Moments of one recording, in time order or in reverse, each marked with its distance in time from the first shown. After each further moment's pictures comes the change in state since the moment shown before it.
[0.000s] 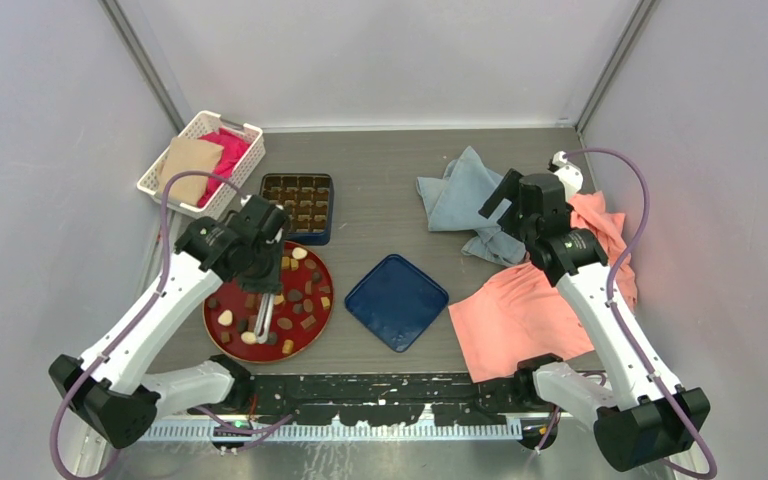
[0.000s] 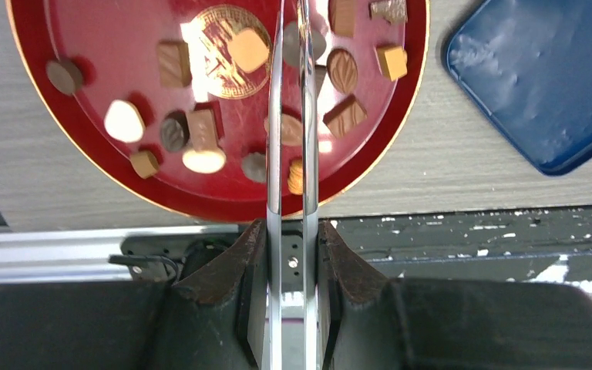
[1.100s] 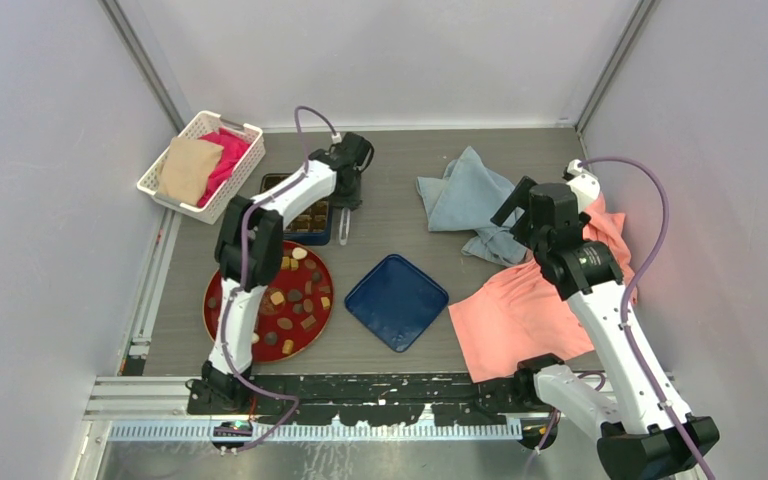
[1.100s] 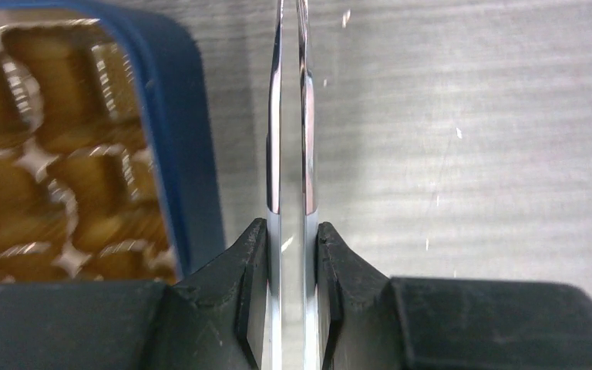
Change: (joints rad) left arm 0.055 1.122 0.666 0.584 -0.063 0.078; right arm 0.000 -0.098 0.013 -0.111 0.080 -0.011
